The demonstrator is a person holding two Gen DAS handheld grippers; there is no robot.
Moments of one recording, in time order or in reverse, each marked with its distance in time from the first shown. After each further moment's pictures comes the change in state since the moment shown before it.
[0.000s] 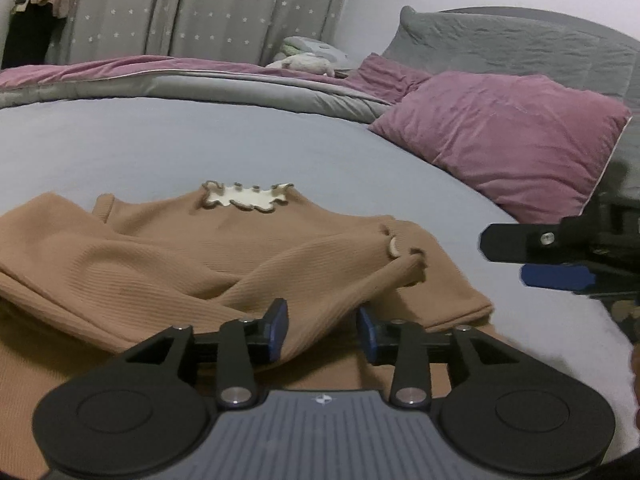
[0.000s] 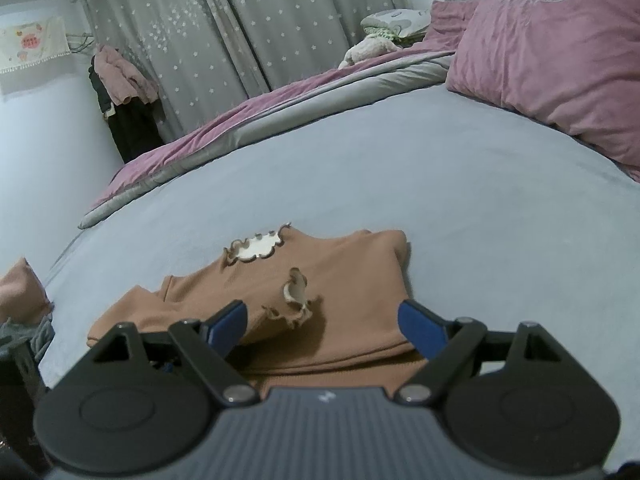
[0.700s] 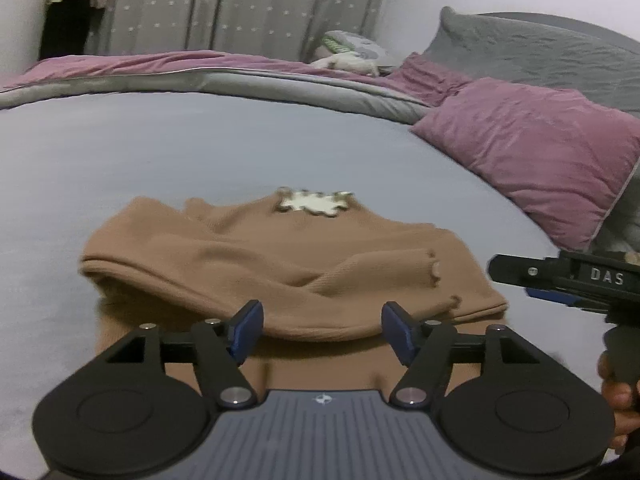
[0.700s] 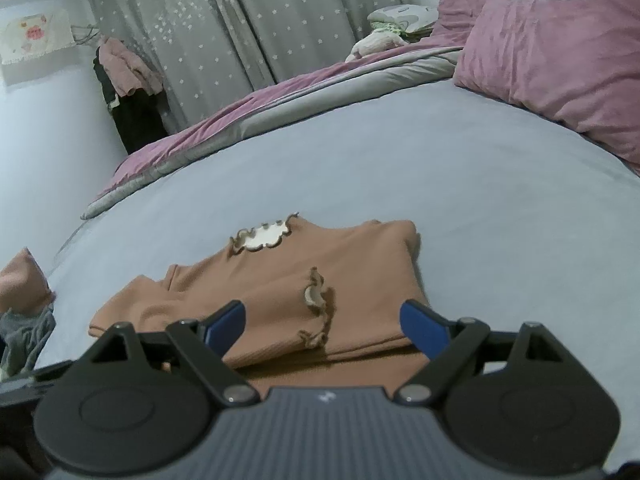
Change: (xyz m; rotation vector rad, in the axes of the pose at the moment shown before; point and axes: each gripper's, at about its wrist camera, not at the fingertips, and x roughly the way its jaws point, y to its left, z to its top) left arm -0.063 0.025 0.013 -0.052 0.040 0.148; right arm 0.003 0.005 -0.005 -0.026 0.025 0.008
